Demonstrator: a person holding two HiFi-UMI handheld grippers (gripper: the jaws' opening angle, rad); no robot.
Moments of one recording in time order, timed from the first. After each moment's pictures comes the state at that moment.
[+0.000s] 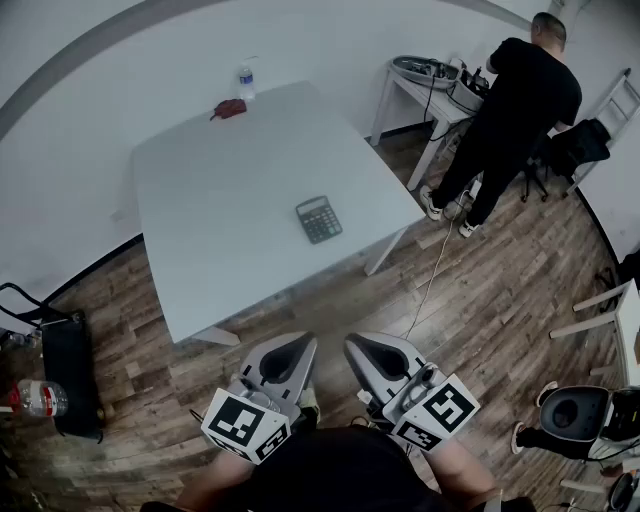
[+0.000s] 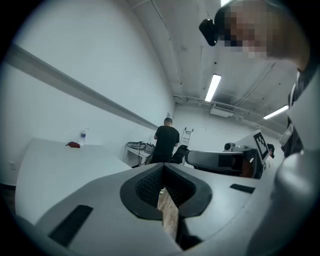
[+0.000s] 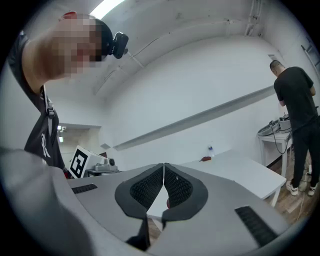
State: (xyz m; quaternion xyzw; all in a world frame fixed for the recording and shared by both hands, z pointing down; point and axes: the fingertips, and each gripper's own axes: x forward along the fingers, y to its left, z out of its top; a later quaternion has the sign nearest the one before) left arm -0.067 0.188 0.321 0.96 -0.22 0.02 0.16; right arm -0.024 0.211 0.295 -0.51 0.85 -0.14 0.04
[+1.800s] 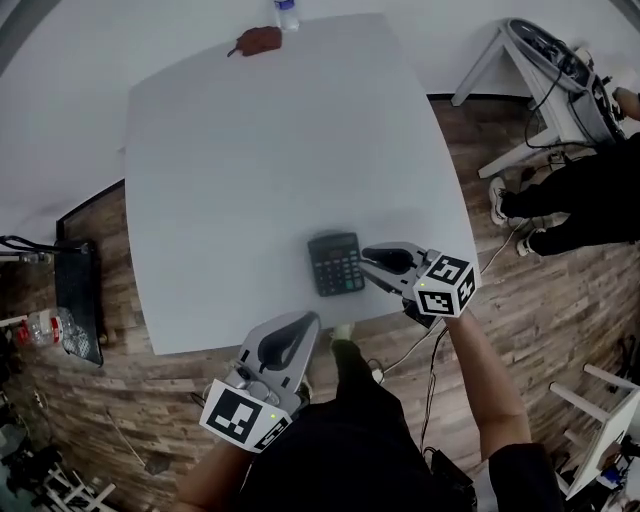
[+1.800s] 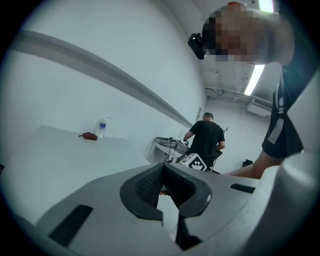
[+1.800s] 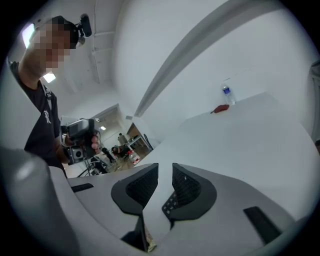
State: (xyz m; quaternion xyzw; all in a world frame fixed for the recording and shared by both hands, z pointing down) left arm 0.047 -0.096 0.404 0.90 -0.36 0.06 0.23; right arm 0.128 -0.161 0.550 -0.20 0.91 -0.32 -0.14
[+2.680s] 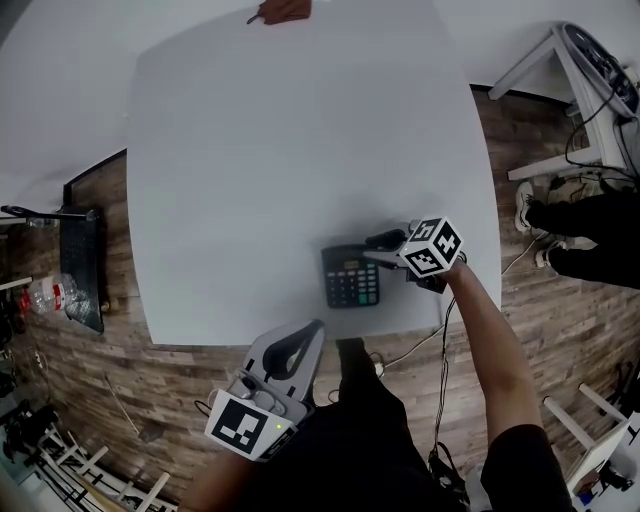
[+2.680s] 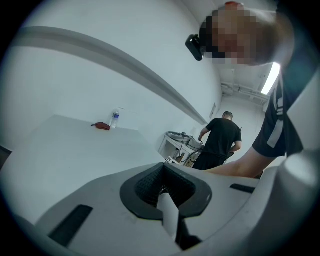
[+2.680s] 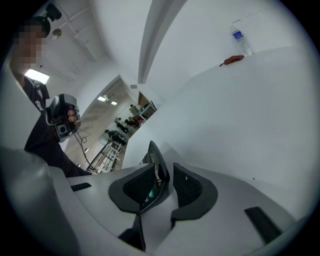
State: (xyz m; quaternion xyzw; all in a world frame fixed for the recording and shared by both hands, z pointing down) left arm 0.044 -0.130 0.449 0.86 -0.41 0.08 0.28; right arm 0.112 -0.200 0.703 -0.04 0.88 -0.38 -0.30
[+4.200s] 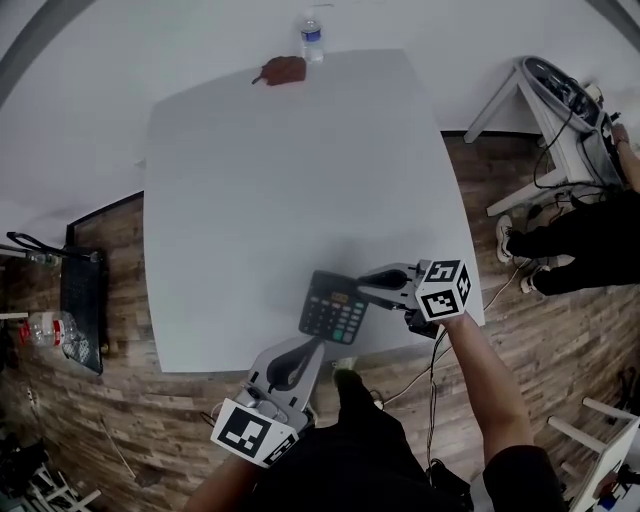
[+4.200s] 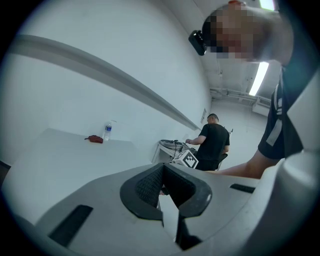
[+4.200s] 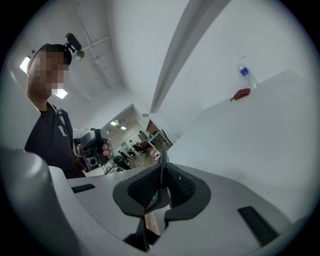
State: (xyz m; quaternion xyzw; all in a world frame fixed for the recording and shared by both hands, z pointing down) left arm 0.029 -0.110 0.411 0.89 -0.39 0.06 0.23; right arm 0.091 -0.183 0.549 -0.07 0.92 -0.37 -0.13
